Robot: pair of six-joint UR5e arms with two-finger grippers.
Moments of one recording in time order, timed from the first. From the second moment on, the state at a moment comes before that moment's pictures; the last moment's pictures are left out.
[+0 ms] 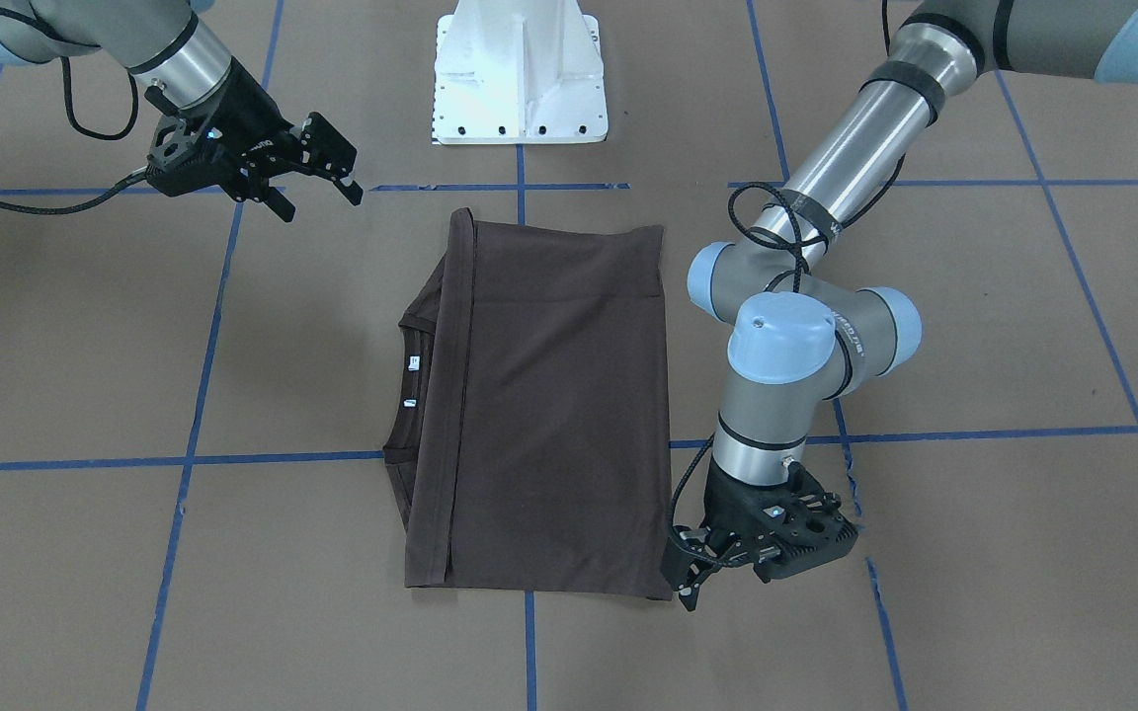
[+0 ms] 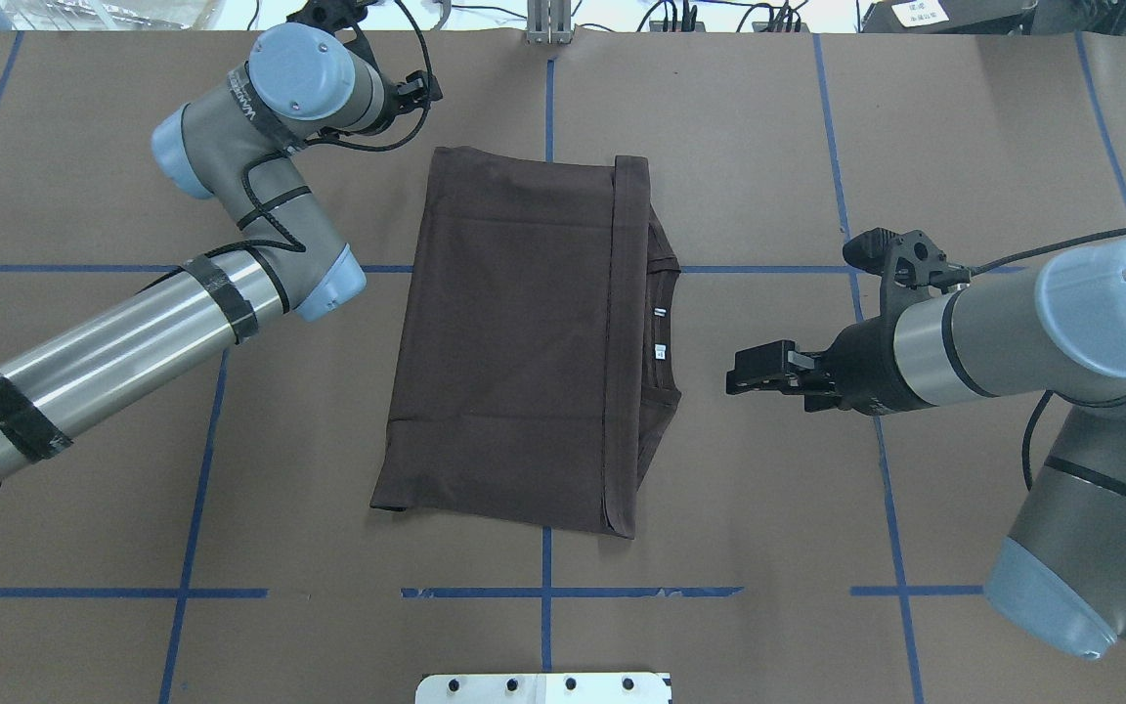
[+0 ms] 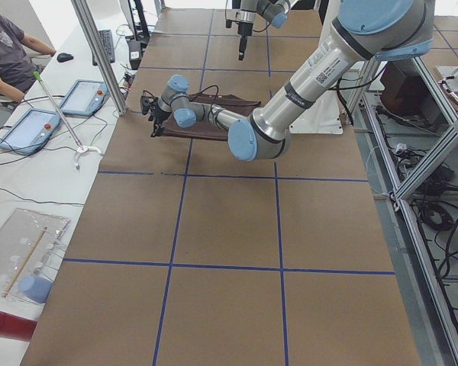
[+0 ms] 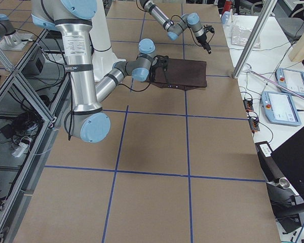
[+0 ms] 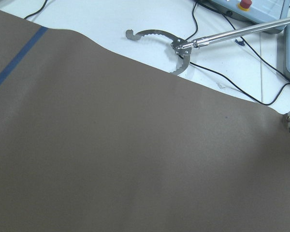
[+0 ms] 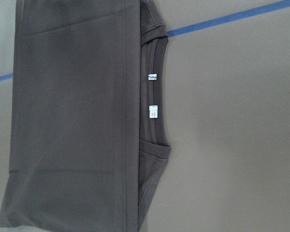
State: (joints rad) left arm -0.82 -2.45 -0.97 -2.26 -1.67 -1.37; right arm 0.62 -1.41 2.08 -1.14 2.00 1.40
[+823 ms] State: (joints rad) left arm -0.77 -2.24 -1.55 -1.93 -1.83 -1.31; right arm 0.44 -1.02 1.87 -1.62 1.73 1.29
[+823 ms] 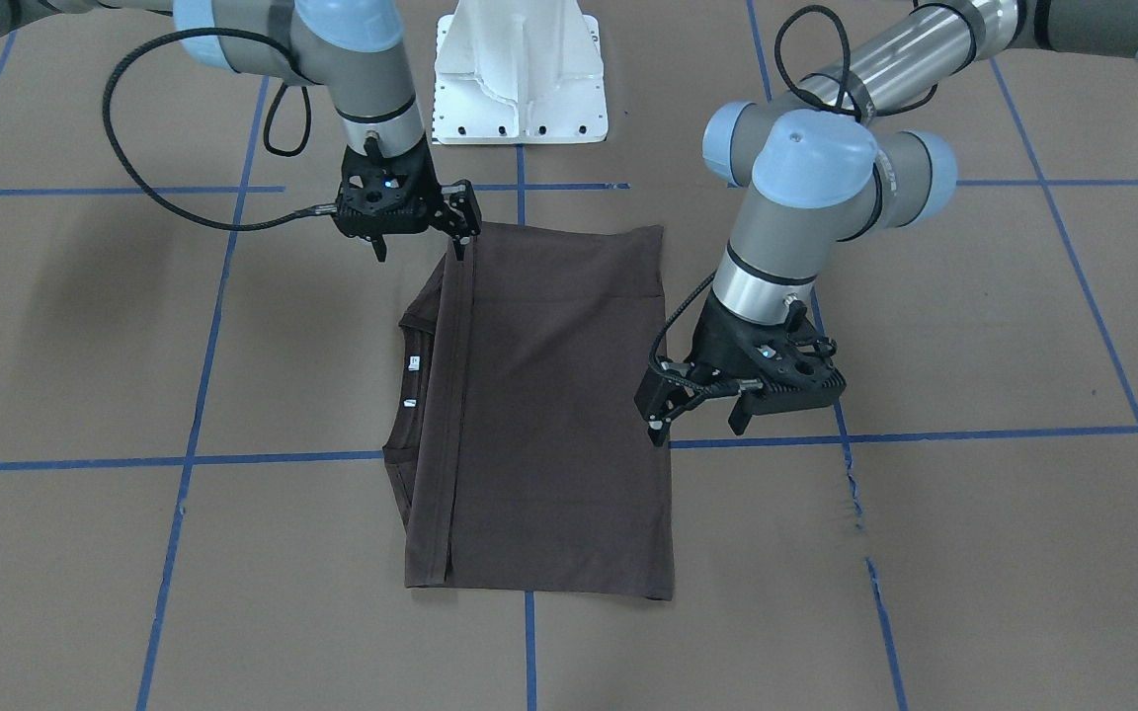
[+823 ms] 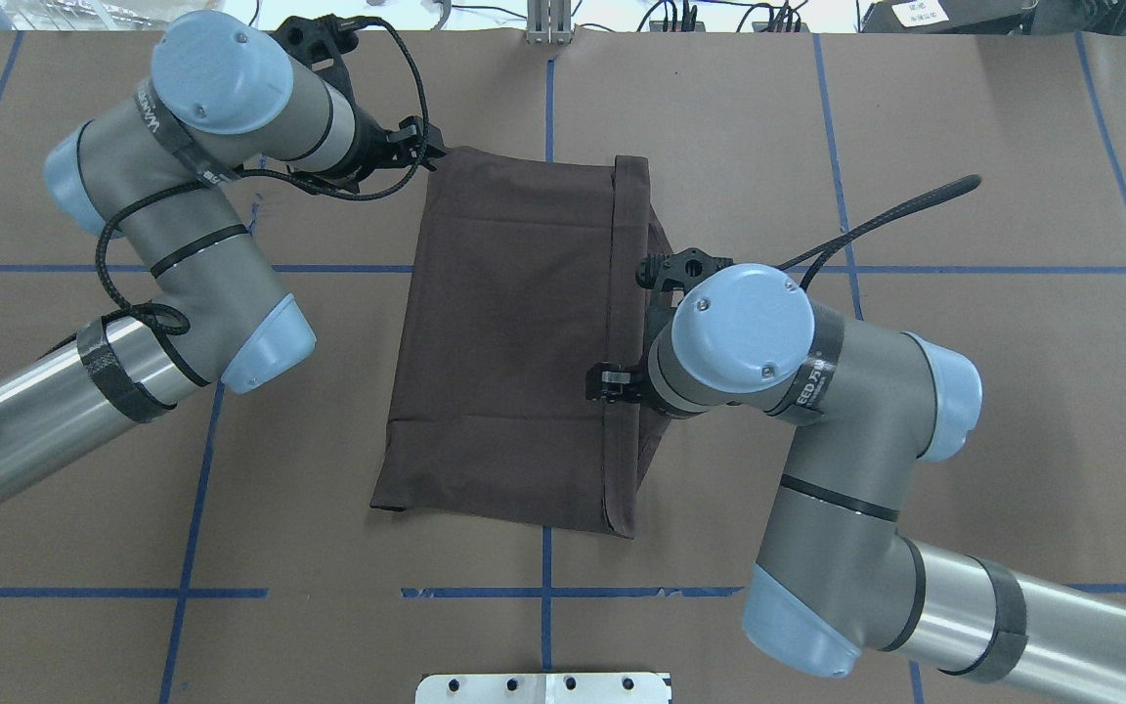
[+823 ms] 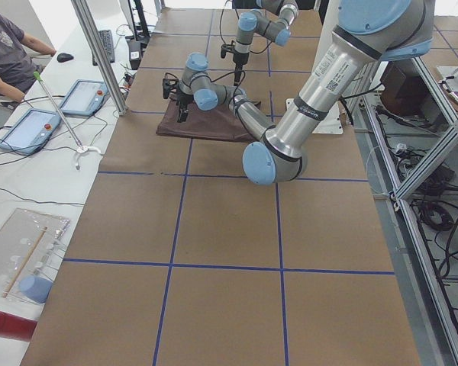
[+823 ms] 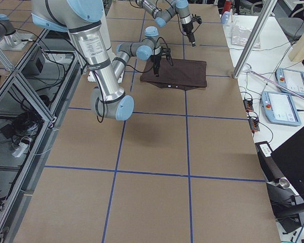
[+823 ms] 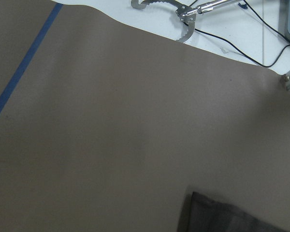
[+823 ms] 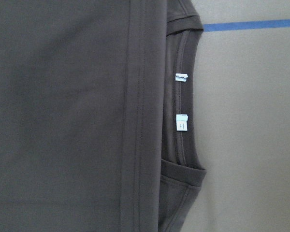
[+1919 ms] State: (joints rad) left arm -0.75 -2.17 -1.64 -1.93 -1.84 -1.31; right arm 0.36 -0.96 1.77 -1.65 1.80 1.30
